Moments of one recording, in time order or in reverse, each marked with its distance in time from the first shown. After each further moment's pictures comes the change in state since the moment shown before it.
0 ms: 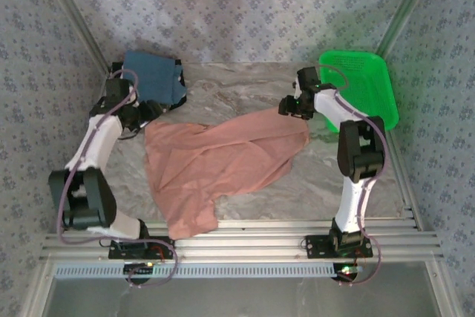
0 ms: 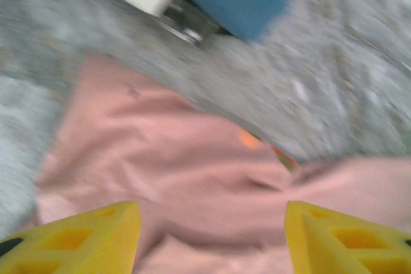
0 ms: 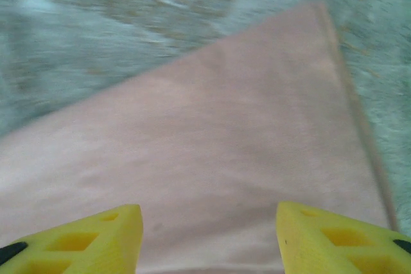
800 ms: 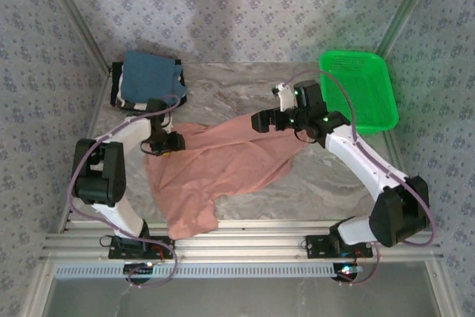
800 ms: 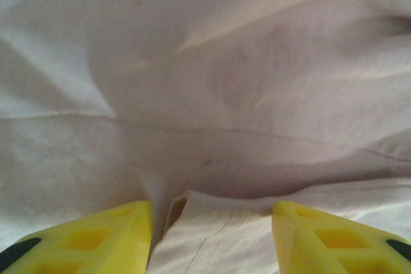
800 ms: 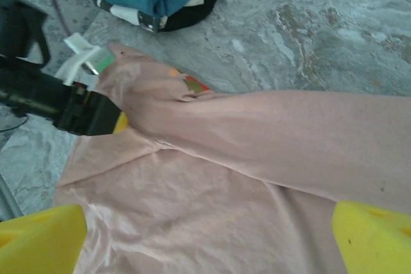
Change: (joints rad) left arm -0.187 0.269 -0.093 -0.057 -0.094 0.237; right arm 0.212 -0.544 -0.344 0.203 -0.239 -0.105
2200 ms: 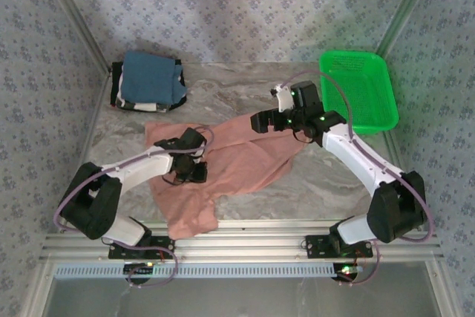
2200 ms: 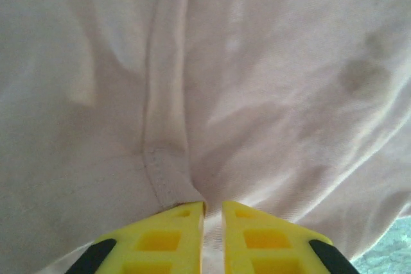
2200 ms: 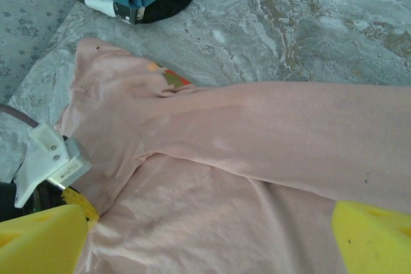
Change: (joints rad) left arm -0.436 -0.246 -0.283 0.085 -0.011 -0.188; right arm 0.006 0.045 0.000 -0.003 0.052 -0.004
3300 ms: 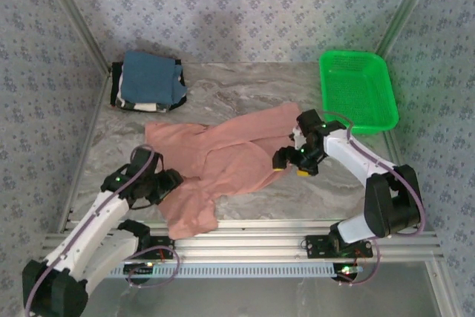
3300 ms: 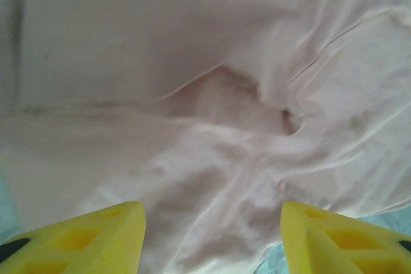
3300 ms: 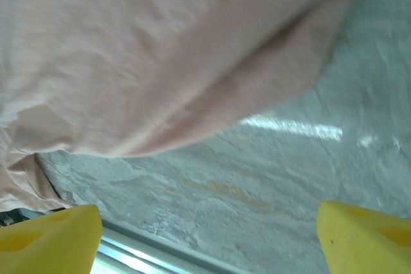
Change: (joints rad) left arm 0.230 -0.682 -0.254 -0.252 0.029 -0.542; right arm -0.102 0.028 -0.189 -0.526 -0.021 0.180
